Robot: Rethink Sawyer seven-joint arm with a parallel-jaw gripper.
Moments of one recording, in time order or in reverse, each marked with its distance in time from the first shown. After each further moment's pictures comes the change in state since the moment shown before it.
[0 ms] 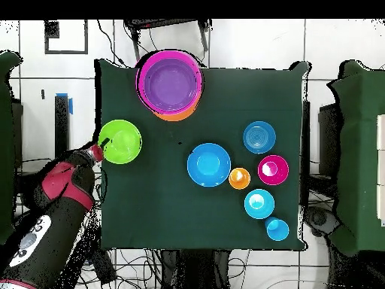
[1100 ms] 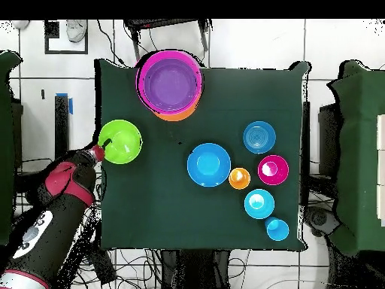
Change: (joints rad) arm 0.012 0.076 -0.013 -0.041 0.033 0.000 0.000
